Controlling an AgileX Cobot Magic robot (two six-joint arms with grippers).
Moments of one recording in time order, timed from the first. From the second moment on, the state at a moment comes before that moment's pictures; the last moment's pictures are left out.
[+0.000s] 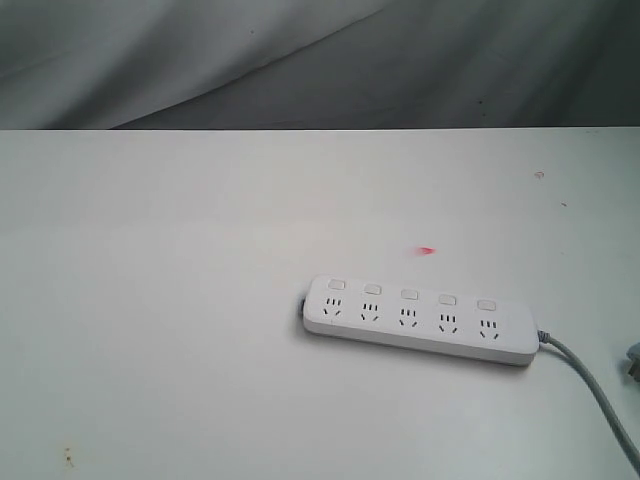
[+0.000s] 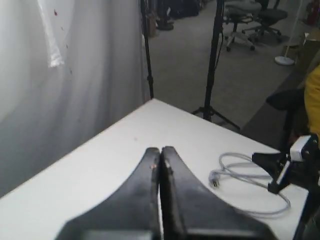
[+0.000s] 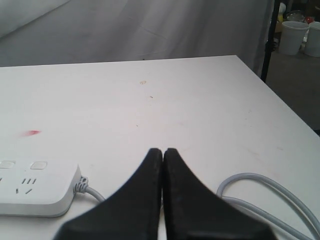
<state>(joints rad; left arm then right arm) -0.09 0.88 -1.51 -0.77 1.15 0.54 -0.16 0.00 0.00 0.02 0.34 -0.02</state>
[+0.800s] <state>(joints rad) -0.09 0.51 -1.12 -0.04 0.62 -0.05 -0.16 0.00 0.00 0.02 0.34 -0.02</state>
